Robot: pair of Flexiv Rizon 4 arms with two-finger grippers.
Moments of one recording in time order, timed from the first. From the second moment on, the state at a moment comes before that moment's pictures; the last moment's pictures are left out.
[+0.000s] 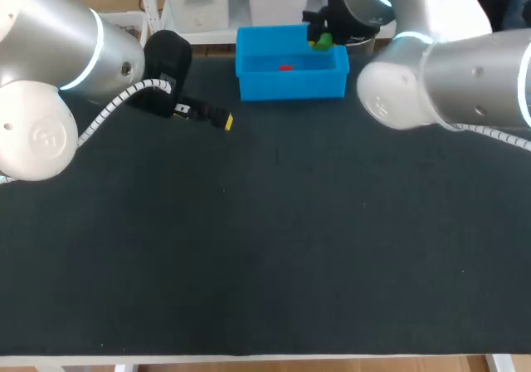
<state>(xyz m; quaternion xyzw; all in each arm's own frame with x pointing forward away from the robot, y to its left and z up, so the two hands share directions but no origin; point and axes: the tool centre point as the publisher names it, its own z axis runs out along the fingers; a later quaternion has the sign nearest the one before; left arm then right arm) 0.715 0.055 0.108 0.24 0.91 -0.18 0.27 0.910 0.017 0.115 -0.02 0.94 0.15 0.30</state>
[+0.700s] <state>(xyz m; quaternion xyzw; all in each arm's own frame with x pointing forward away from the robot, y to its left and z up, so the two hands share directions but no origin) 0.715 0.055 0.108 0.24 0.91 -0.18 0.27 0.962 0.021 0.069 -0.01 0.95 0.17 0.27</state>
